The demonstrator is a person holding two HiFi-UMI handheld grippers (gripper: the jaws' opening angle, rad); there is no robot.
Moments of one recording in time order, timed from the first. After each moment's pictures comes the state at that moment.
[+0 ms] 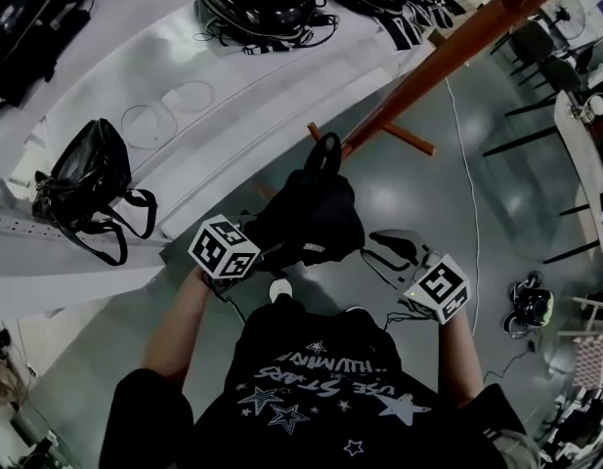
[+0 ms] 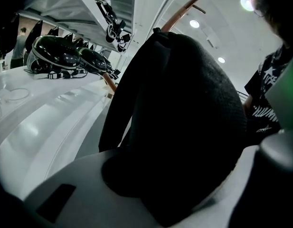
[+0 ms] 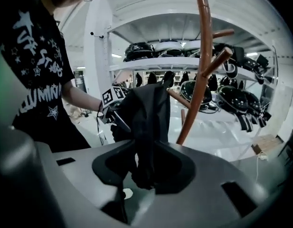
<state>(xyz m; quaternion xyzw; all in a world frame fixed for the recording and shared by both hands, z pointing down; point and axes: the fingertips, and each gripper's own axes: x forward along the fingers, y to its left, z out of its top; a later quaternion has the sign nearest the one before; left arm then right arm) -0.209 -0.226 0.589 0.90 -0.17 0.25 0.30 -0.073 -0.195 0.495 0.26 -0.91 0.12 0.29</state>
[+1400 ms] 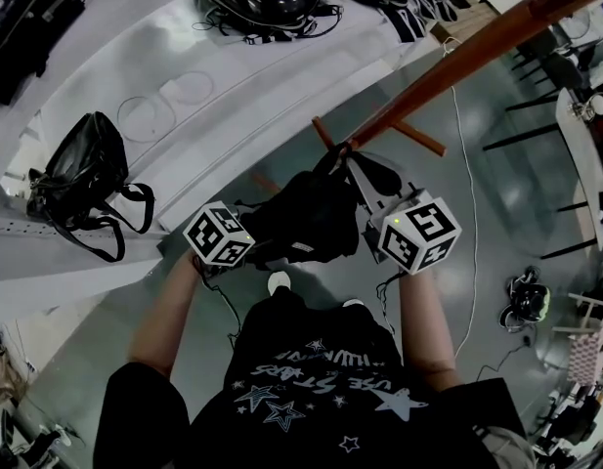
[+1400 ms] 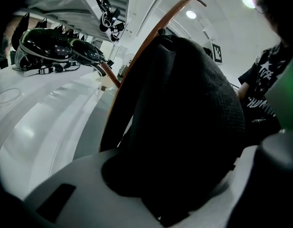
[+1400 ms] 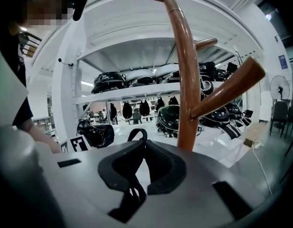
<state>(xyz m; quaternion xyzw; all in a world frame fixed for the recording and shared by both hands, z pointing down) -0.226 -0.230 0.610 0.90 -0.12 0.30 0.30 -0.127 -0.331 0.432 0.41 -0.90 0.12 0.10</state>
